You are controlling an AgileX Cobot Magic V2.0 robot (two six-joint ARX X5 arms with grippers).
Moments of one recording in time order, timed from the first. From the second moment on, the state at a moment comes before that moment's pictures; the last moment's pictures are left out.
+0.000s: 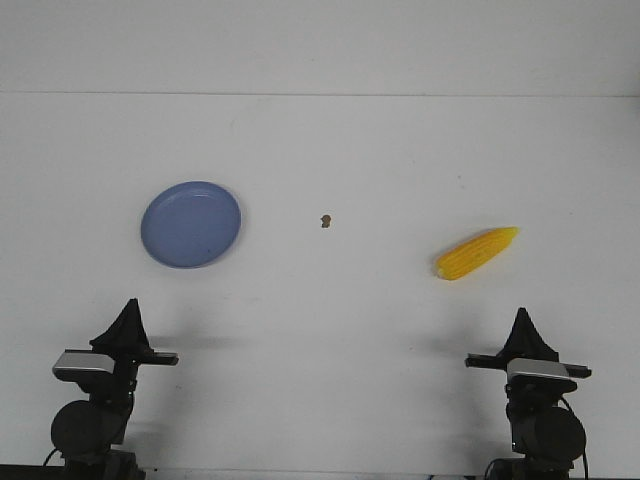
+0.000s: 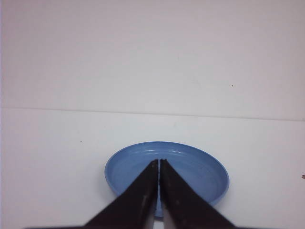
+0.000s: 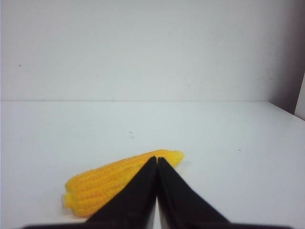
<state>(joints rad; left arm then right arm) -0.13 0.00 0.03 0.22 -0.11 -0.04 0.02 0.00 0.01 0.07 0.10 0.00</state>
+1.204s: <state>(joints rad) -0.13 0.76 1.04 -0.74 -0.11 -0.12 0.02 0.54 0.90 -0.88 0.08 0.16</state>
